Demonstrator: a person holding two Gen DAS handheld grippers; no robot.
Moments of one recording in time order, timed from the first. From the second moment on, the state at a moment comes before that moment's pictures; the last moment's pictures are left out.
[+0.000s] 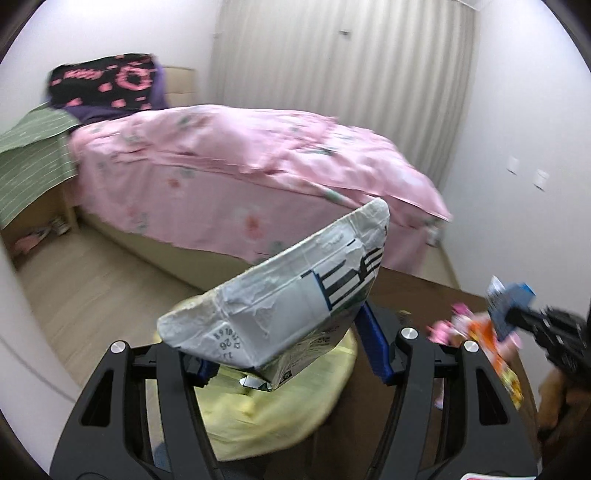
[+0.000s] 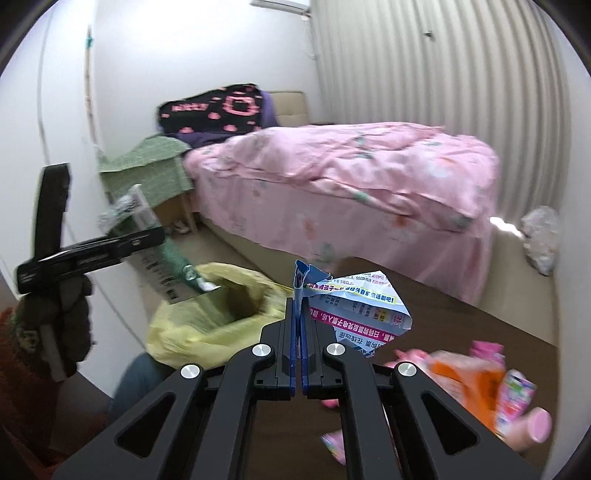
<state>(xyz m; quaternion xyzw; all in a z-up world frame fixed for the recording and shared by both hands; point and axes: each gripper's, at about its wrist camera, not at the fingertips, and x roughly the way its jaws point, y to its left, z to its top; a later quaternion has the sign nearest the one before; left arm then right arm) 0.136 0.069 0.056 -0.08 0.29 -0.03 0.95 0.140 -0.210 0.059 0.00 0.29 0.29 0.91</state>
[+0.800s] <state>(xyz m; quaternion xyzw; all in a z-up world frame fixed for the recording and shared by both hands) 0.183 0.136 -0.051 -0.16 0.38 0.07 0.91 0.225 -0.056 -0.038 -0.08 0.36 0.46 0.81</state>
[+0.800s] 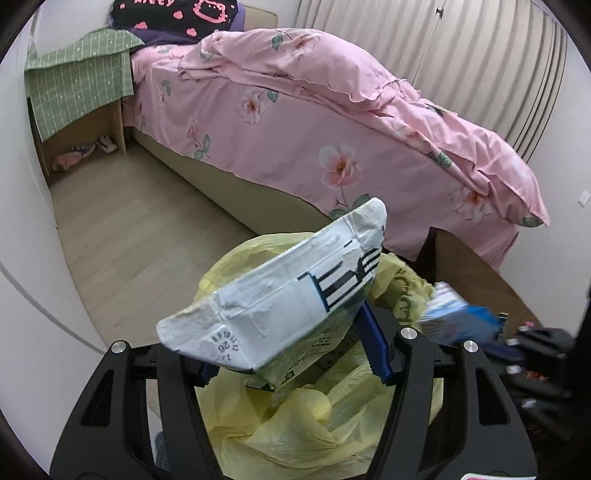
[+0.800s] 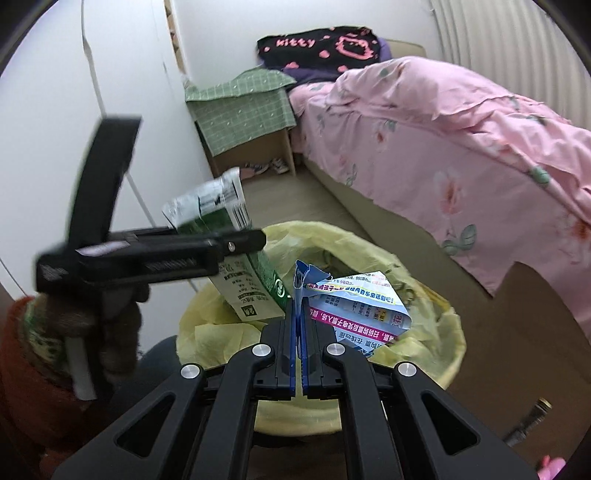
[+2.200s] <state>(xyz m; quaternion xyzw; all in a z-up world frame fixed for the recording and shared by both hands) 0.192 -0.104 -0.051 -0.03 0.40 -0.28 0.87 0.070 -0.363 -0.050 0.04 0.37 0.09 0.92</state>
